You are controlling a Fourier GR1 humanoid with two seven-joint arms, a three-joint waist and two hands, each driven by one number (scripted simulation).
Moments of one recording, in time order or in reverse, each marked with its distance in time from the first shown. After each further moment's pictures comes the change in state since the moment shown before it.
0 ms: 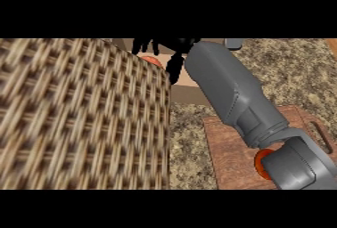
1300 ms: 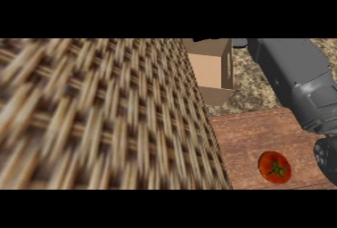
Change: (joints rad) left arm -0.027 -0.013 0.017 -0.016 -0.026 -0.018 0.012; right arm 0.017 -0.247 -0.450 0.041 -0.449 0.085 0.134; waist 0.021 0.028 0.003
